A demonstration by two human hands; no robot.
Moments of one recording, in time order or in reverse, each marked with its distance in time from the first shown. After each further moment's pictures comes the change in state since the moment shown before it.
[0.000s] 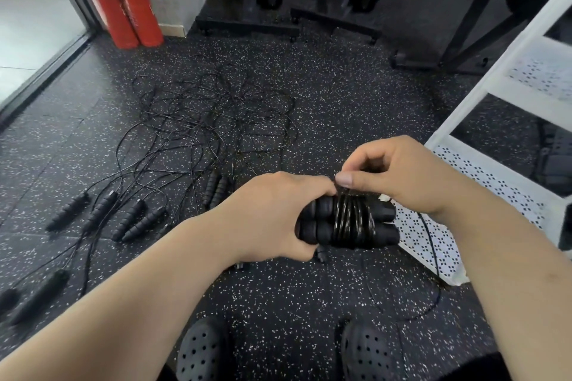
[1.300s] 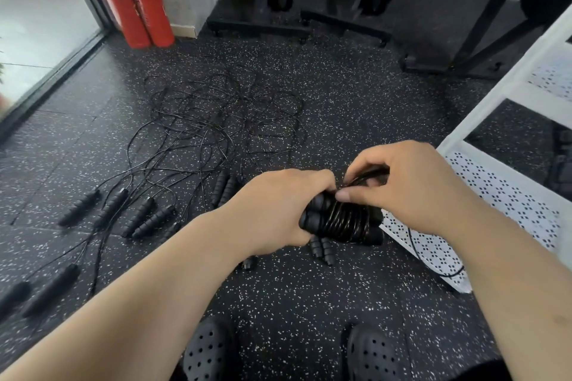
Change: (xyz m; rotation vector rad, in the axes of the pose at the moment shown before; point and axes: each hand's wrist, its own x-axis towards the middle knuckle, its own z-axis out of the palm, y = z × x) left_hand 0.001 -0.013 0.001 0.090 0.015 -0.094; right_hand -0.004 -0.017 0.019 -0.487 0.144 0.005
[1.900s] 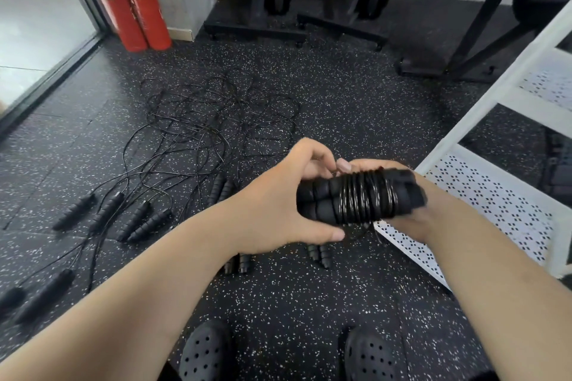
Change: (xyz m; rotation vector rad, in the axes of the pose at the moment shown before) left_hand -0.010 0.010 -0.020 -0.643 0.006 -0.076; right_hand 0.011 0.021 0.024 1.008 -0.266 0.270
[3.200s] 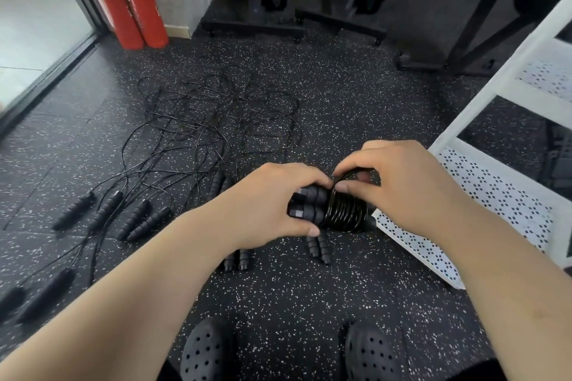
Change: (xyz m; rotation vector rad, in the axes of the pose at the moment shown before) left_hand 0.013 -0.026 0.000 0.441 -0.010 0.084; right_hand -0.021 -0.020 0.000 -1.199 0.259 -0.452
